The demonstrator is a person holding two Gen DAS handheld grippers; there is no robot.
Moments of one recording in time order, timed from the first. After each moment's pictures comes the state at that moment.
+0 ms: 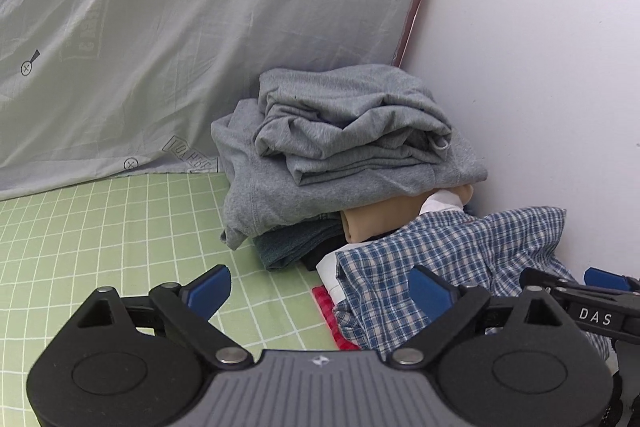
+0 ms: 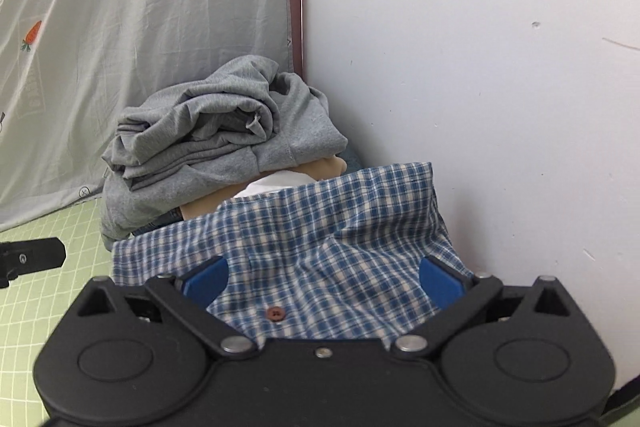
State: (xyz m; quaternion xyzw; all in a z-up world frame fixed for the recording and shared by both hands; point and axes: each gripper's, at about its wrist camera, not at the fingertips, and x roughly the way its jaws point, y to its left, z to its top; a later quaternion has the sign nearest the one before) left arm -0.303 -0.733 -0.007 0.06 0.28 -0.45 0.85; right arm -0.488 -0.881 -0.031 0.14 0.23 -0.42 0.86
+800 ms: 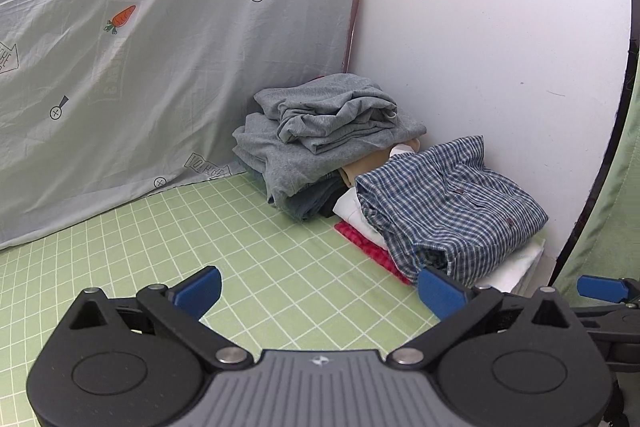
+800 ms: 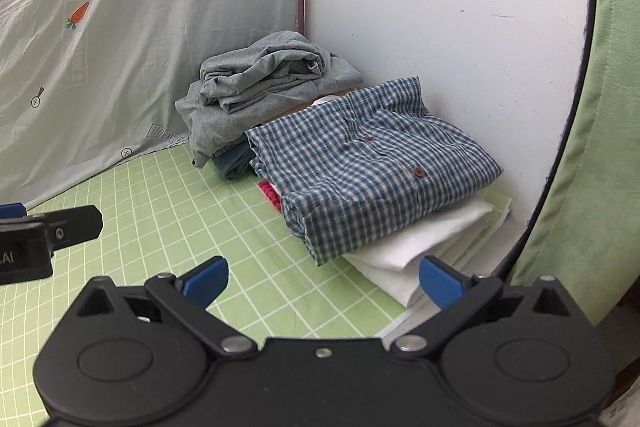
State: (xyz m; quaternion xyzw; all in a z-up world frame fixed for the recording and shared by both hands) left arm -0.325 -0.530 0.008 0.14 0.24 -0.53 0.80; right arm -0.498 -0.613 -0.022 0.18 0.25 -0.50 0.81
